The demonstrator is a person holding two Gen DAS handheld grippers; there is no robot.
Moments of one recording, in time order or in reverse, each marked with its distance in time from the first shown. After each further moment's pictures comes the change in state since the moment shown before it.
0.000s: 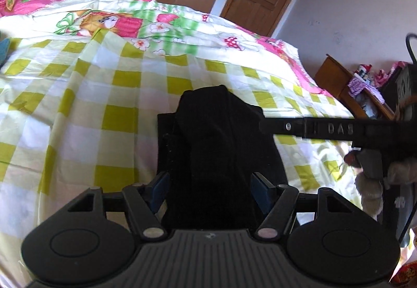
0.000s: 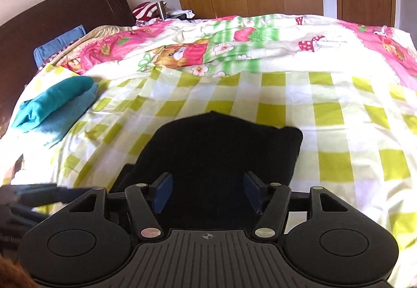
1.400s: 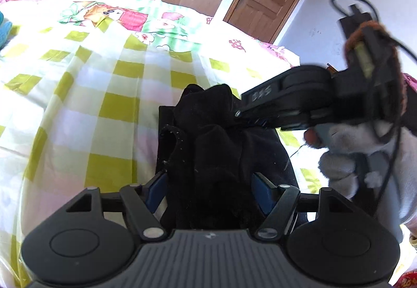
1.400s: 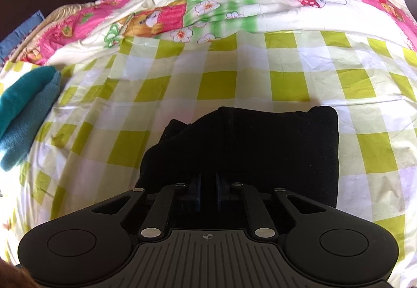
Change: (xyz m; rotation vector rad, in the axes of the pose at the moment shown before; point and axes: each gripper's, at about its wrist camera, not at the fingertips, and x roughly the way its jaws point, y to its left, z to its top) left arm 0.016 0.013 -0.016 -0.029 -0.031 -0.050; right arm 0.084 0.025 0.018 0.137 0.156 -0.080
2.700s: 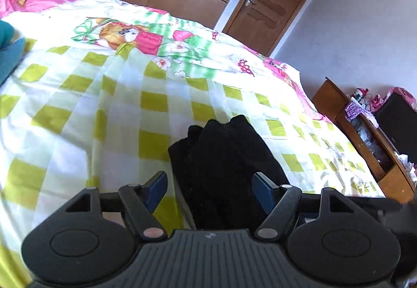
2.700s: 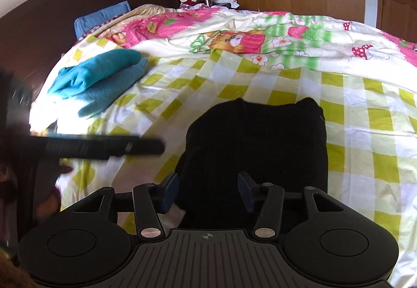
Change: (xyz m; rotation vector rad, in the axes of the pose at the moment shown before) left arm -0.035 0.045 0.060 -0.005 -0.021 -0.031; right arm -0.094 0.041 -0.074 -0.298 -0.102 0.193
